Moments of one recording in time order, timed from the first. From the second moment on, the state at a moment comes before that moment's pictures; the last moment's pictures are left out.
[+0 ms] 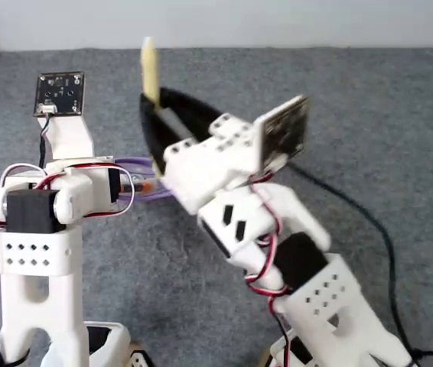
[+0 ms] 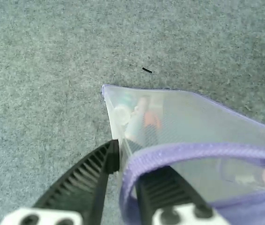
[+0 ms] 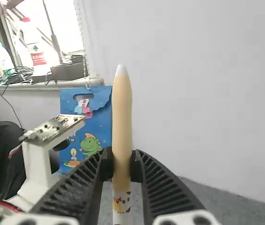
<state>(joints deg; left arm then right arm) -2.1 -34.0 13.4 89.6 13.1 -41.7 -44.9 30.7 16.1 -11.4</state>
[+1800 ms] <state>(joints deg) -2.1 -34.0 13.4 89.6 13.1 -37.0 -53.4 31.9 73.6 -19.8</state>
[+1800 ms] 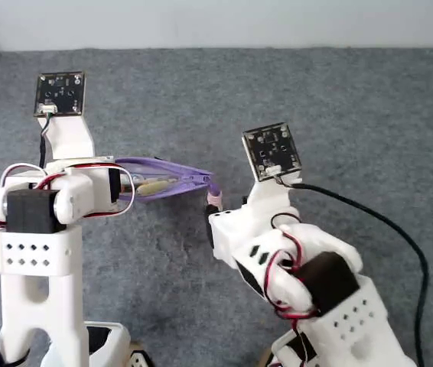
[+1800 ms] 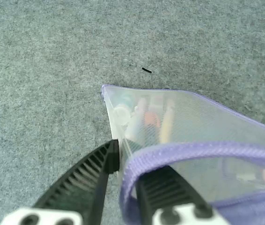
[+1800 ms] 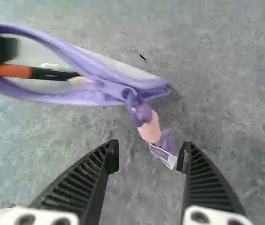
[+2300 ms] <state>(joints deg) -2.1 -34.0 13.4 89.6 13.1 -36.4 -53.3 49.2 52.6 -20.7</state>
